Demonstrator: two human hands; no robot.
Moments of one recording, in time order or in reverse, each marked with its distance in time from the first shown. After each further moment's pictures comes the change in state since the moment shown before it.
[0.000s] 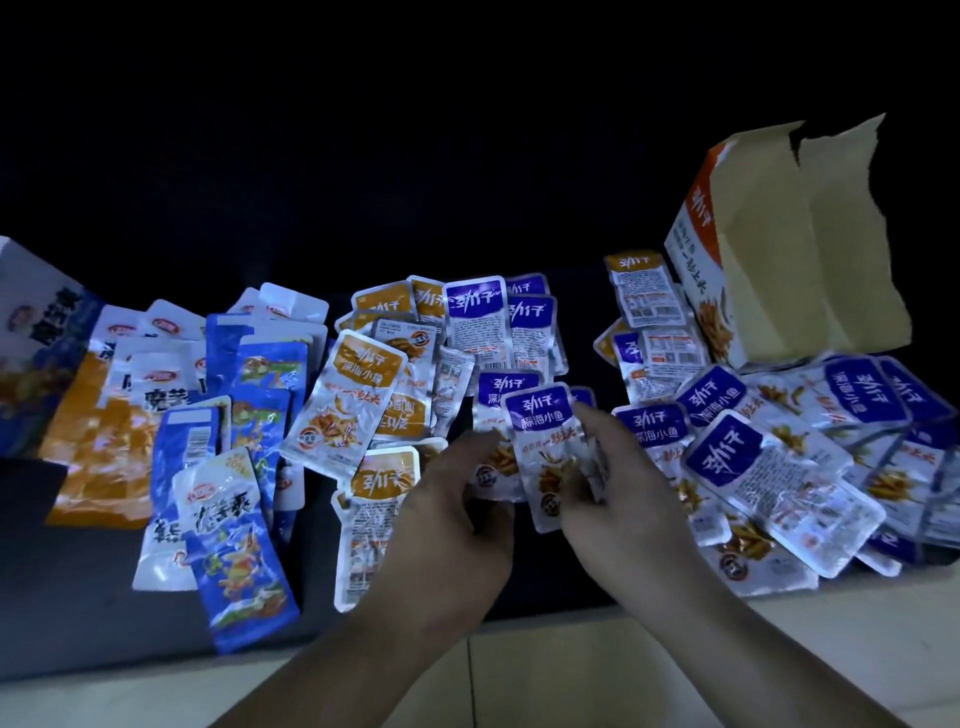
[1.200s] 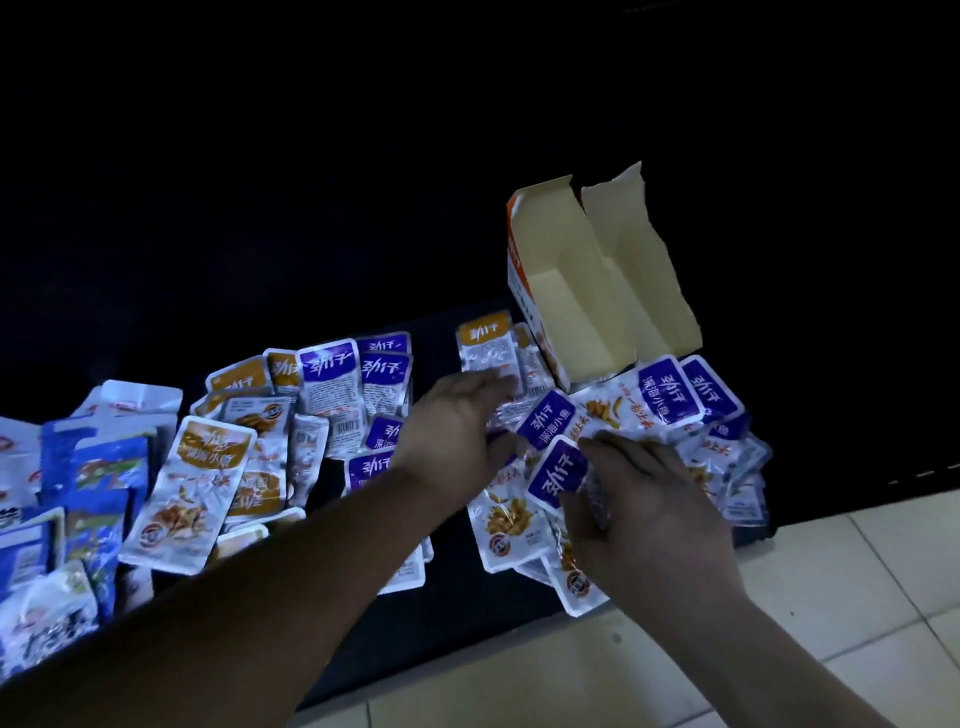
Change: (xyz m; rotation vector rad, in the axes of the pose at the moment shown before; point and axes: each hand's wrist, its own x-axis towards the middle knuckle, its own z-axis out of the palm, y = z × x) left_hand 0.127 0.048 0.109 0.756 -0.198 0.524; right_hand -0.003 0.082 -0.110 -0.676 0.387 -0.234
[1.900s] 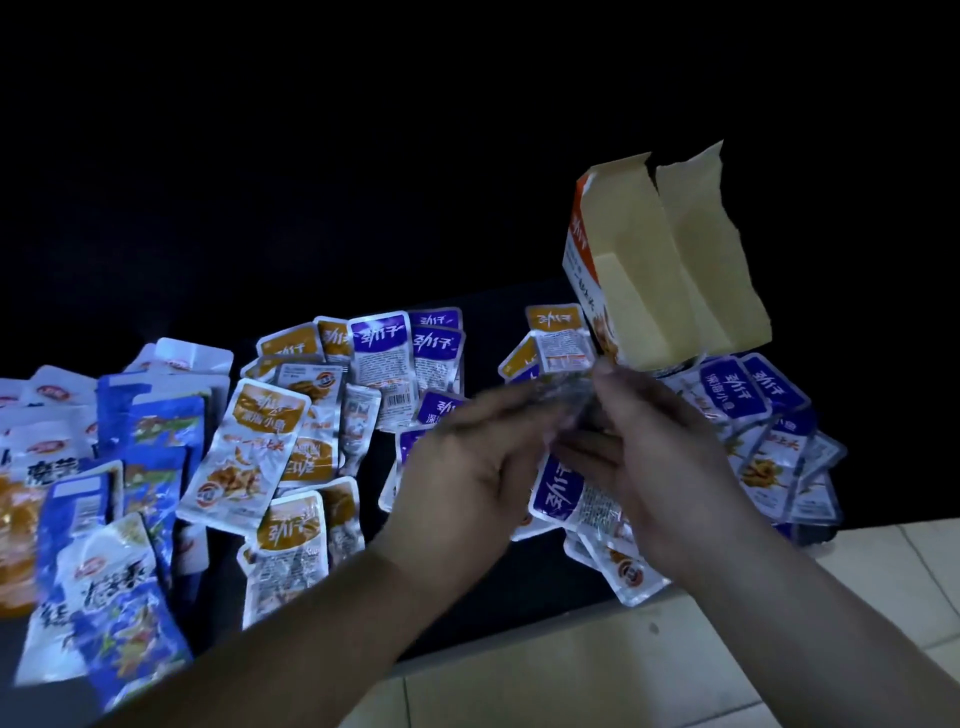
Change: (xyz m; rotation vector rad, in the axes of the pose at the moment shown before) left_hand -0.077 0.014 -0.041 -0.484 0.344 0.162; right_hand 0.043 -0.075 -0.028 1.428 -0.202 0.672
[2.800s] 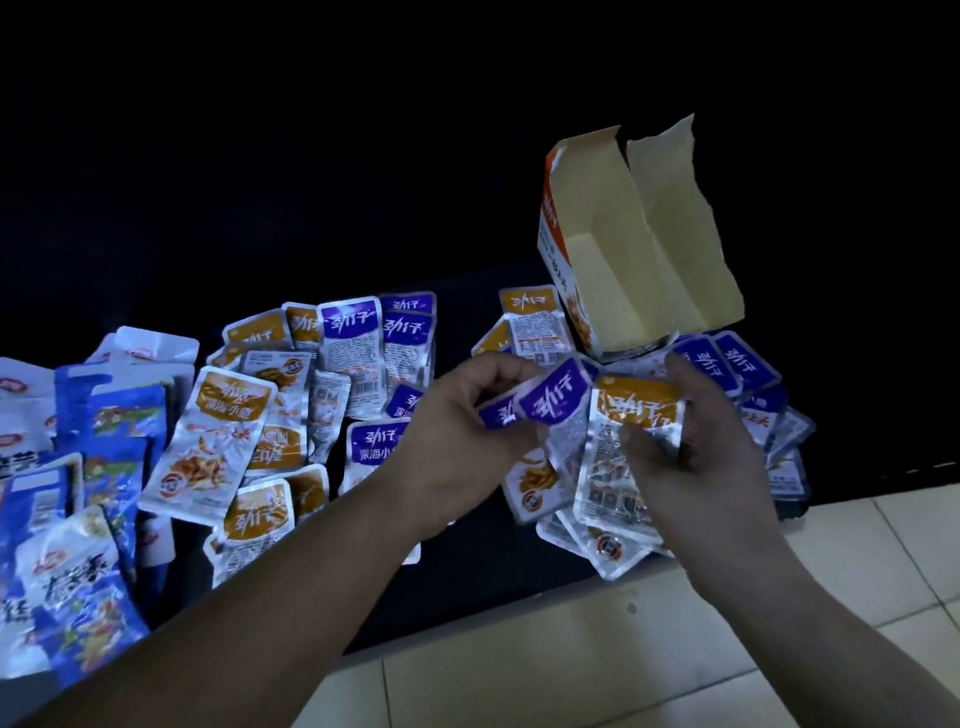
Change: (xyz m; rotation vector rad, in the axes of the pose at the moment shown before) left_hand 0.025 0.009 0.014 -0.358 -0.170 -0.592; right_hand -0.006 0.033 -0.061 -0.461 0.185 -0.323
